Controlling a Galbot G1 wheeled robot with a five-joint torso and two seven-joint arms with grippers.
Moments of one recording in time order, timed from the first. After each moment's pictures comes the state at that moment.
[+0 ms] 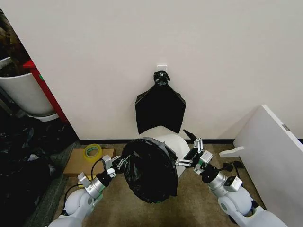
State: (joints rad) left arm 1.29 -1.15 -0.40 -1.61 -0.81 -0.19 0.79; right arm -1.30 0.92 0.19 1.87 0.46 0.61 -0.37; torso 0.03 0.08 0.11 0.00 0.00
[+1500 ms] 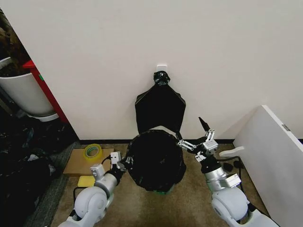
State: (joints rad) left arm 1.35 -1.19 -0.28 -2.02 -0.88 0.57 -0.30; right arm -1.32 0.98 0.16 2.06 0.21 0.43 0.19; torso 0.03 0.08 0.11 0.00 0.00
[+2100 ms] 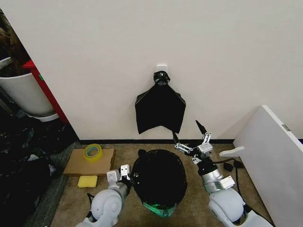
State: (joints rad) left arm 1.34 -1.25 -0.16 -1.93 -0.82 0.50 -0.43; right arm -1.31 0.99 0.15 2.02 0.19 0.42 0.20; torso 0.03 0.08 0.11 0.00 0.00
